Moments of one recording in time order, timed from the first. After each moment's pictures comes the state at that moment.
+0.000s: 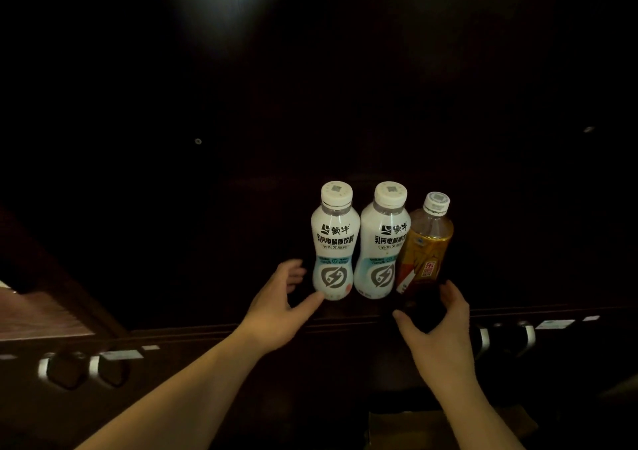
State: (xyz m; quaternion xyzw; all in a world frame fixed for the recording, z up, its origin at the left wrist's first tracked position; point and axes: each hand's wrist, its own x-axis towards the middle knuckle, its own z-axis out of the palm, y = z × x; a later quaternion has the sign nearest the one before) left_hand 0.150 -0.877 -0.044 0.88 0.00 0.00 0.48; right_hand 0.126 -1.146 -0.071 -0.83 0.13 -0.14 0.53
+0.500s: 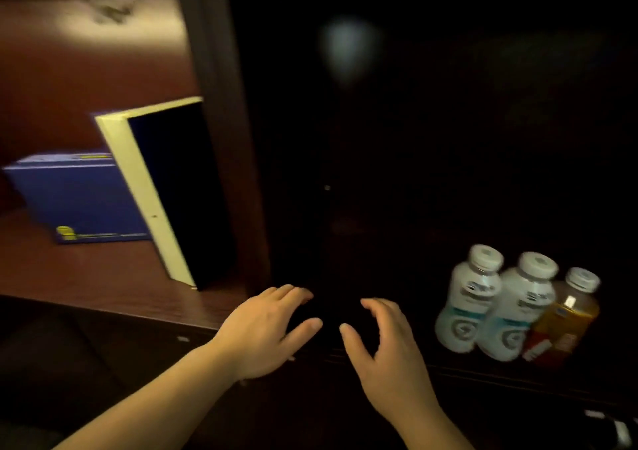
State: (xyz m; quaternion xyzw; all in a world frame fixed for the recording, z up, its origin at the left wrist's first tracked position) left_hand 0.026 -0.685 0.093 0.98 -0.08 0.10 0.15; right_hand 0.059 -0.899 0.051 -0.87 -0.21 -0.09 0.44
